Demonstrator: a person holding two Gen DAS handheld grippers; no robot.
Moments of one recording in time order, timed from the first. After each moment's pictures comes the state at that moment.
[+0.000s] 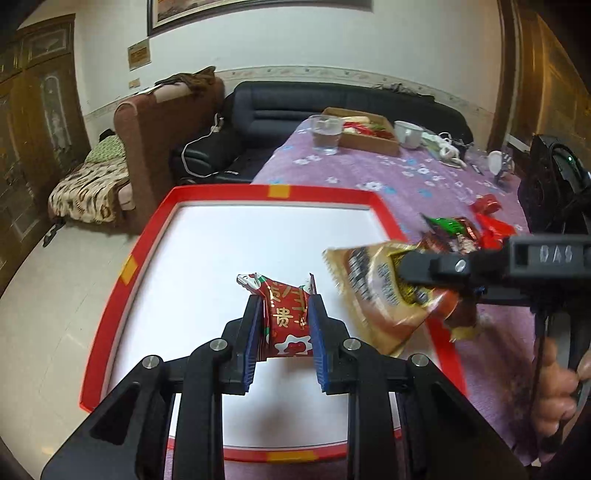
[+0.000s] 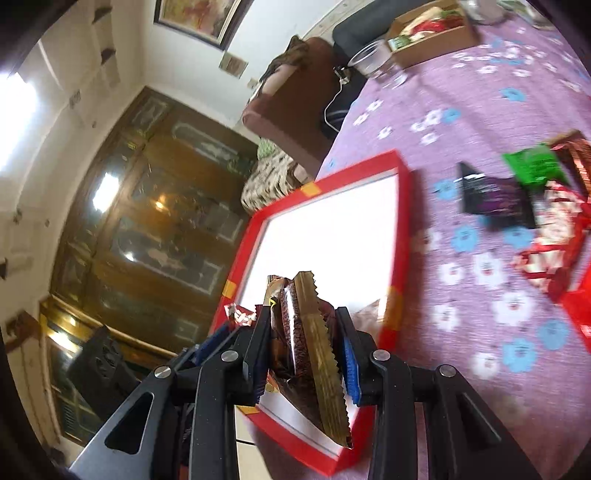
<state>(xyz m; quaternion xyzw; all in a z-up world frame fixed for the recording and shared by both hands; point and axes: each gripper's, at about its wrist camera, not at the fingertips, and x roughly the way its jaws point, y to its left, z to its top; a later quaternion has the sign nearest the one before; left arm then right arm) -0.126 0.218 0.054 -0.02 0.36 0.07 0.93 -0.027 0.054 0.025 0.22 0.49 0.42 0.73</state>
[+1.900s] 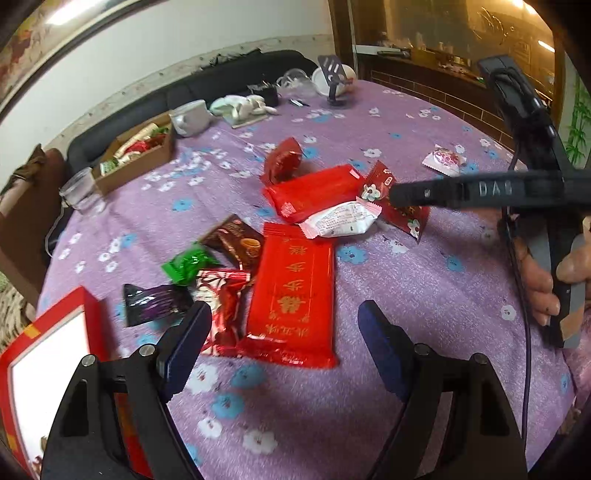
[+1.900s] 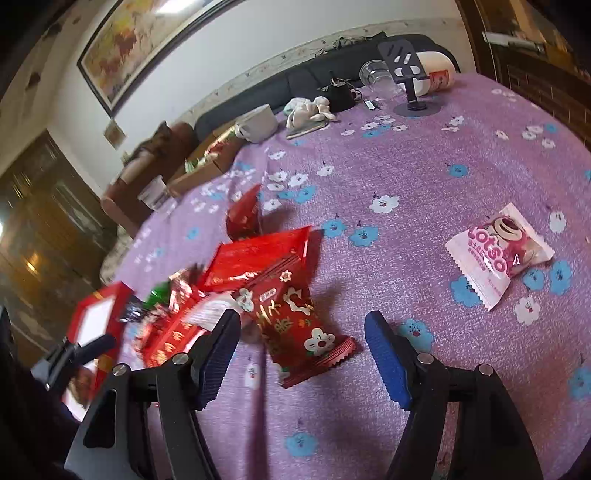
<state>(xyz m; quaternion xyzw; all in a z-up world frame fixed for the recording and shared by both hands) -0.038 -0.020 0.039 0.16 0.40 -0.18 0.89 0.003 -0.232 0.019 0.15 0.42 0.13 0.88</state>
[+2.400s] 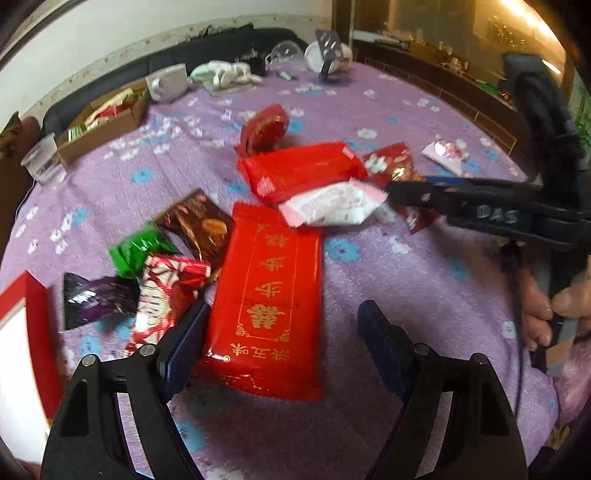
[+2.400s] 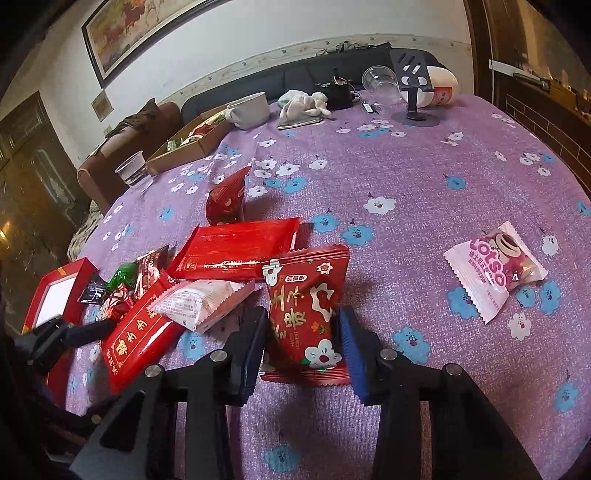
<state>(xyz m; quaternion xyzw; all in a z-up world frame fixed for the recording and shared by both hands) -0.011 -0.029 0.012 0.11 0.44 -0.21 0.86 0.006 -0.218 0.013 0.09 0.43 0.09 0.90</state>
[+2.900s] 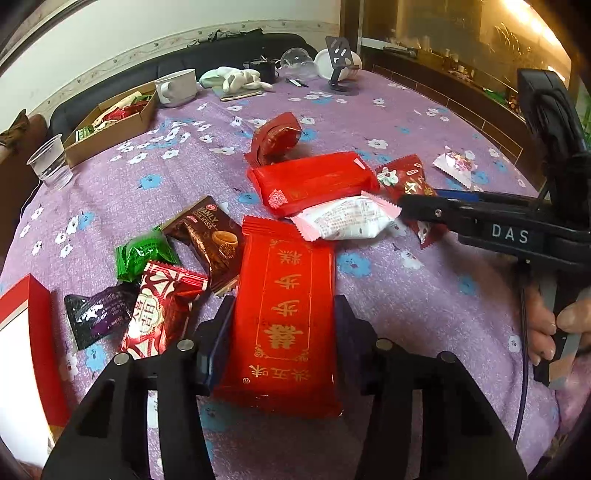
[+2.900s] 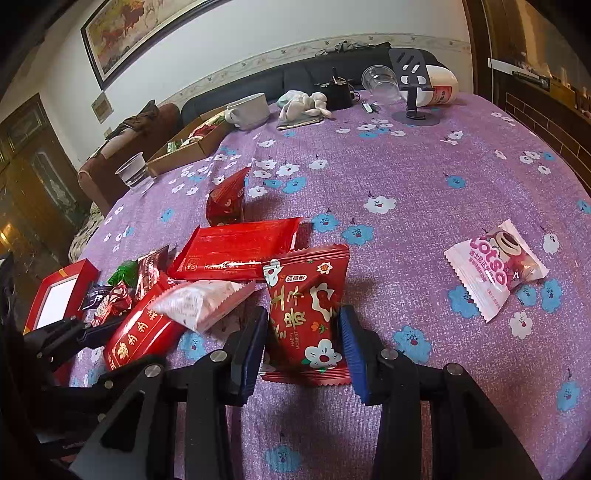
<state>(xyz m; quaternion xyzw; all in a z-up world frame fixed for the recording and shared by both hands) -0.010 -0.026 0.017 0.10 0.43 -0.20 0.87 0.006 -0.219 0.013 0.09 0.42 0.09 0.90</state>
